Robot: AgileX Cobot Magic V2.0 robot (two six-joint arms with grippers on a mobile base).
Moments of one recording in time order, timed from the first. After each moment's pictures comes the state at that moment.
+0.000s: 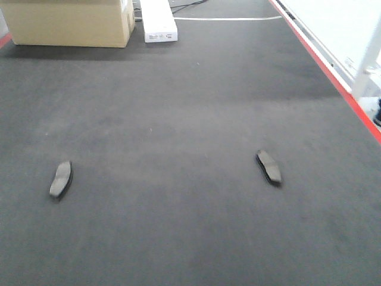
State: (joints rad) left arm -0.06 0.17 -0.35 -0.04 0.58 -0.04; right arm 0.16 0.09 -0.41 0.06 0.55 -0.03
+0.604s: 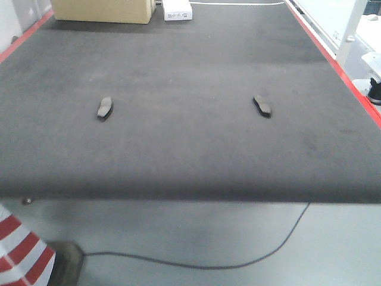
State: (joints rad) left arm -0.06 0.17 -0.35 -0.04 0.58 -0.04; right arm 0.16 0.09 -0.41 0.06 0.55 -0.03
